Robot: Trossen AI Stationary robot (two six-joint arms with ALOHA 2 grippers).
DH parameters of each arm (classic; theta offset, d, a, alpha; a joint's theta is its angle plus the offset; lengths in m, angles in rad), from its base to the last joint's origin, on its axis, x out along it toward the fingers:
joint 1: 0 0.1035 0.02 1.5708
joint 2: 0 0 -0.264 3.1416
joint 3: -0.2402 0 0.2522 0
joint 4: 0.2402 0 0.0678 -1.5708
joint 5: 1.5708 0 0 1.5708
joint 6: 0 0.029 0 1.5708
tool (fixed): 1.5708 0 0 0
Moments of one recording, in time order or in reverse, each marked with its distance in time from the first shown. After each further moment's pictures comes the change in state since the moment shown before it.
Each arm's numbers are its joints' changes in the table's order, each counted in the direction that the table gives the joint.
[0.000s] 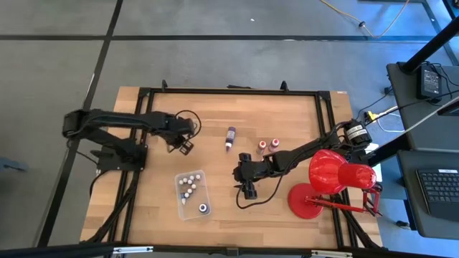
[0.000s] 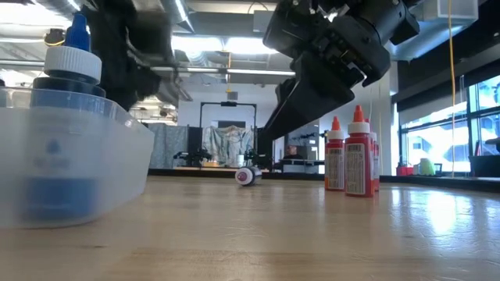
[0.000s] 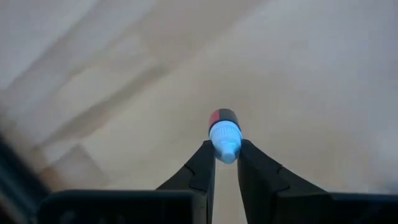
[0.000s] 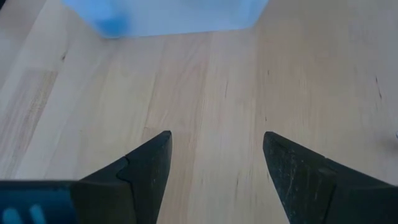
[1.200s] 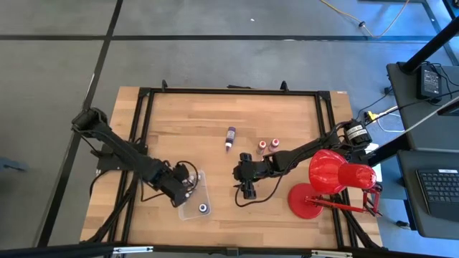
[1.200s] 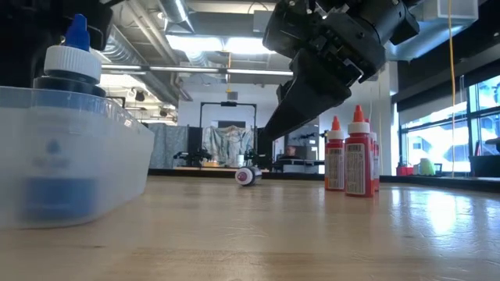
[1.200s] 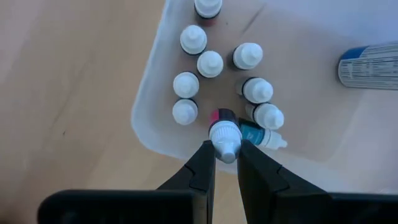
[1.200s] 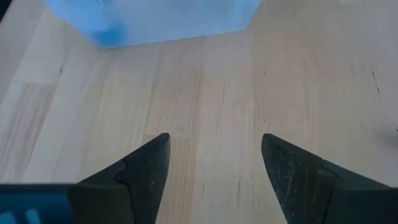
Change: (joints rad) left arm -0.791 -0.130 -0.115 -0.076 -0.005 -0.407; right arm 0.000 0.000 0.000 -0.005 0.004 0.056
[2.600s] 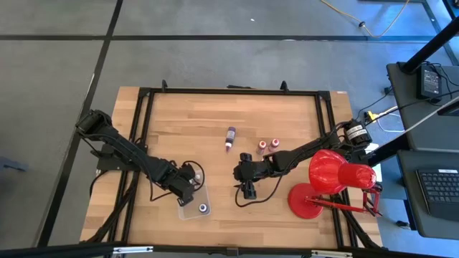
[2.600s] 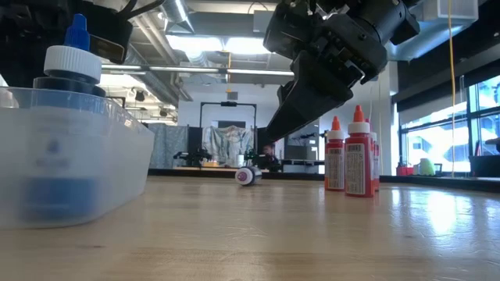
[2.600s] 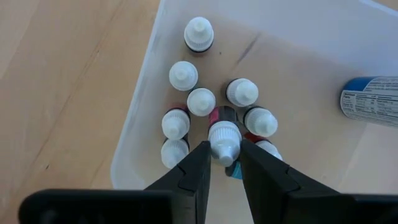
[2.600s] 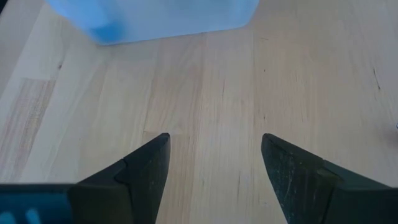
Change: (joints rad) left arm 0.056 -0.074 0.000 -0.090 -0.016 0.062; right arm 0.001 0.000 0.000 0.009 0.000 -0.003
